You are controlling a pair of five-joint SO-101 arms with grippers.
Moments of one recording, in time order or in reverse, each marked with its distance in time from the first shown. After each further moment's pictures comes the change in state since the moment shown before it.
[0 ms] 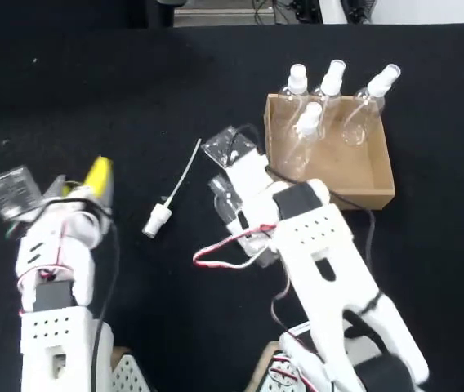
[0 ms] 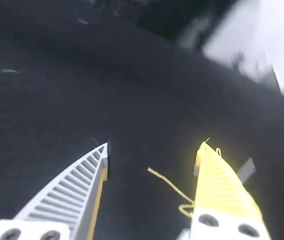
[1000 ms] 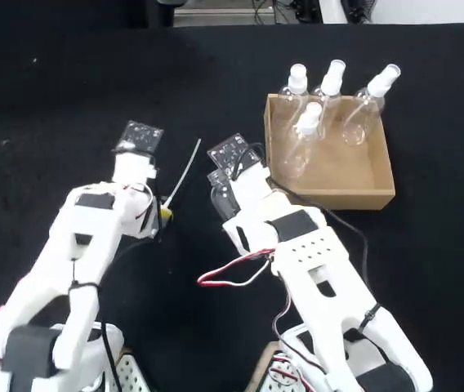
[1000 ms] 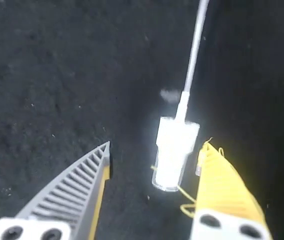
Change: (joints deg) left arm 13.7 55.2 -34.5 22.2 -29.5; right arm 0.2 -2.7 17.2 -23.5 -3.5
